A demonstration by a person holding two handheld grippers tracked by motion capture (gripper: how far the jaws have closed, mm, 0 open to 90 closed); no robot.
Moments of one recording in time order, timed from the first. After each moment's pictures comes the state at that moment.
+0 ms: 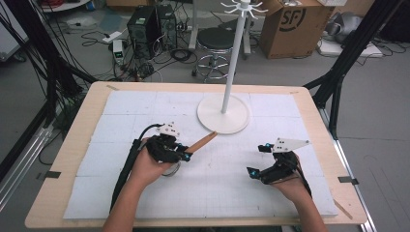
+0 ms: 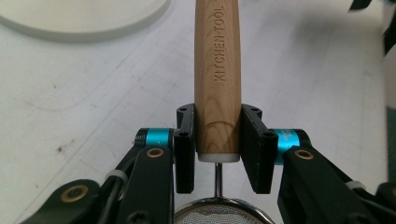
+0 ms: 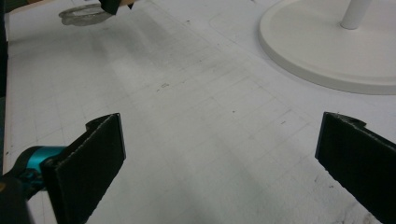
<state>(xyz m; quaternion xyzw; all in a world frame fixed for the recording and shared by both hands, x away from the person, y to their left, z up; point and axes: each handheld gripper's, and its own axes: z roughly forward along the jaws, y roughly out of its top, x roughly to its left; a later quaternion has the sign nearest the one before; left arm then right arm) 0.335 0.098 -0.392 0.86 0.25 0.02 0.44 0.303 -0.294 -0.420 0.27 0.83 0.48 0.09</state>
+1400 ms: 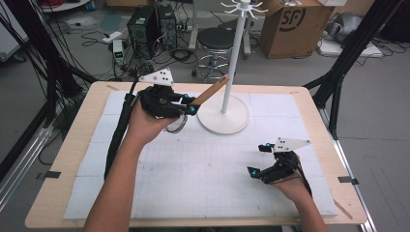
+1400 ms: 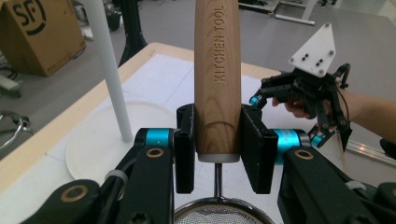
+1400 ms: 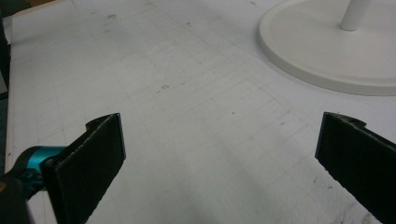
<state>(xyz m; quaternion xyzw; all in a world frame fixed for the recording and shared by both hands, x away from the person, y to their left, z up) 0.373 0.093 -0.254 0.81 0.17 0.07 0.55 0.304 -0.296 -0.419 0.27 0.83 0.49 0.09</state>
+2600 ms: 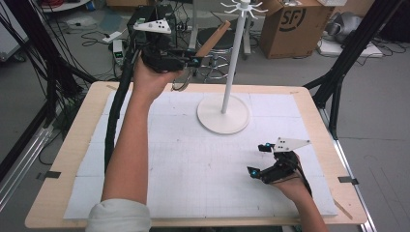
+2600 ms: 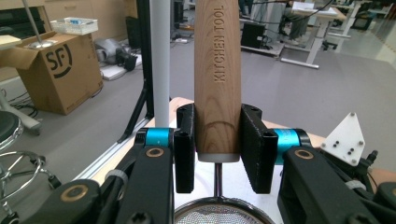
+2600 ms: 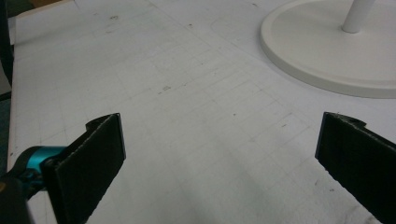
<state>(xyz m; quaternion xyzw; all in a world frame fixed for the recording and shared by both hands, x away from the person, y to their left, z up) 0.441 0.094 -0.189 0.77 0.18 0.10 0.61 0.304 -0.296 -0.419 0.26 0.83 0.49 0.09</state>
